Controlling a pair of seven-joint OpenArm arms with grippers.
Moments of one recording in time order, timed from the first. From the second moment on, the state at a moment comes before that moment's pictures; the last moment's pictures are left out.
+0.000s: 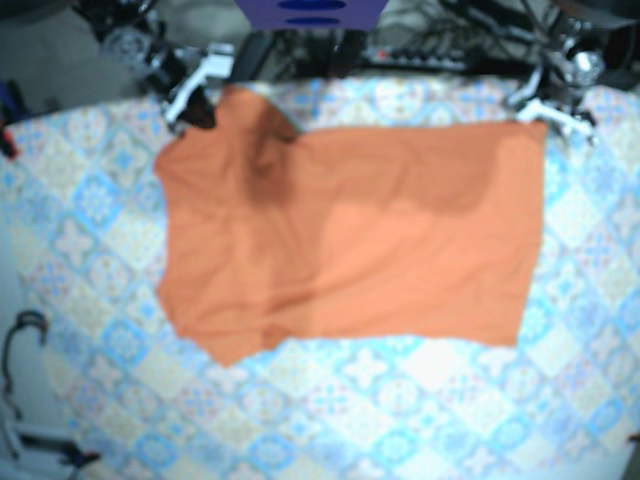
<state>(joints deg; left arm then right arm) 34.6 -35.2 0.6 84.4 39.0 -15.9 19.9 -34.2 22.7 -7.8 87.8 -74.0 4.2 16.7</state>
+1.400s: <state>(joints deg) 37.7 -34.4 1.5 92.5 37.9 -16.9 17.9 -34.3 22.1 -7.8 87.8 -74.0 4.3 16.5</state>
